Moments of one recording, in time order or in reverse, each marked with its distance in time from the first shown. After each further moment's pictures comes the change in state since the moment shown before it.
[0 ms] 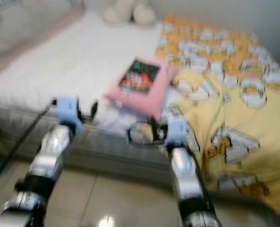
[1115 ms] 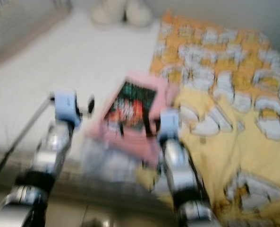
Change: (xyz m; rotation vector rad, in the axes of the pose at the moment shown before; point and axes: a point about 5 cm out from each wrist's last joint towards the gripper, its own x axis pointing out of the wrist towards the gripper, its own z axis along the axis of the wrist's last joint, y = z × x) left arm 0.006 0.006 0.011 0.013 -0.033 0.055; right arm 0.026 0.019 0.024 0.071 -0.043 0.037
